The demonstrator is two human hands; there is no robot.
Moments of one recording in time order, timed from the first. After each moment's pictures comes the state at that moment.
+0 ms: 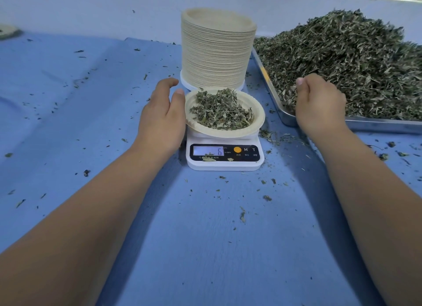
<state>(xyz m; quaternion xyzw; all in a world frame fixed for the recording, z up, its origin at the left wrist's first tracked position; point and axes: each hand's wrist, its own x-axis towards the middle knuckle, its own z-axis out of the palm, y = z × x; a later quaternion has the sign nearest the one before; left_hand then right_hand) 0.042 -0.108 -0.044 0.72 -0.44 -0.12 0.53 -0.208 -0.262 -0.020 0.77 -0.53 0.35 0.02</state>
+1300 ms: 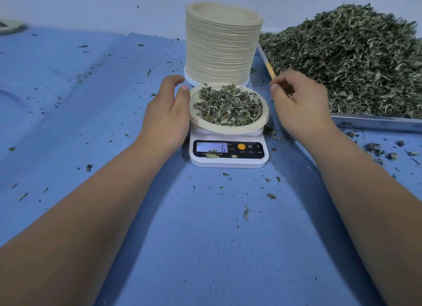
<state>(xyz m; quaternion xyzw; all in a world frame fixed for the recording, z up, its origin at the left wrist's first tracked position) 0.043 -0.111 -0.048 0.70 -0.45 -0.12 0.54 -0.177 -0.236 -0.024 0.79 -0.43 0.41 -0.14</state>
